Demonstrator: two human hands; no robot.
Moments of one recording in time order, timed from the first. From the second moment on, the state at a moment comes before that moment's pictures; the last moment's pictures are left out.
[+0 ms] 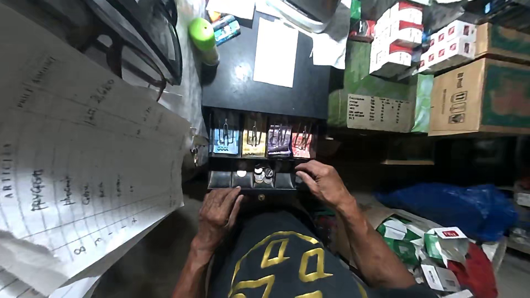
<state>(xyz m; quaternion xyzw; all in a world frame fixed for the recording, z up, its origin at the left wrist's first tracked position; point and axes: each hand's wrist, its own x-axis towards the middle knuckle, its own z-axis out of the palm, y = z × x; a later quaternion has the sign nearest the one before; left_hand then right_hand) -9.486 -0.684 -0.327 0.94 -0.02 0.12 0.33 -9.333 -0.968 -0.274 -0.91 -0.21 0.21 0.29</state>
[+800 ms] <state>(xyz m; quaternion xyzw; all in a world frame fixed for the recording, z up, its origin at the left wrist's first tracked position) -9.445 -0.678 -0.320 0.97 -0.04 0.03 0.23 -9.325 -0.989 -0.266 -0.91 -0.17 0.20 0.33</state>
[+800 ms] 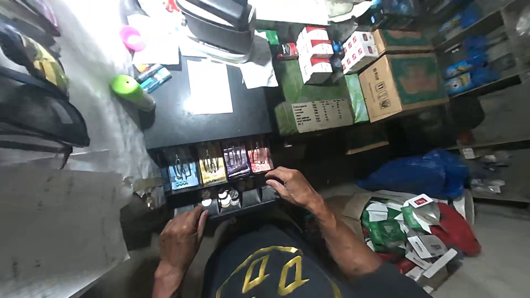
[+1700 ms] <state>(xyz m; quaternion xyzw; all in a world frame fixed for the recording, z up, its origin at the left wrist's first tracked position) -9.383 -0.687 -0.288 0.95 -0.04 -0.30 0.08 -9.348 -0.945 -0.275 -0.91 -0.18 0.14 0.35</state>
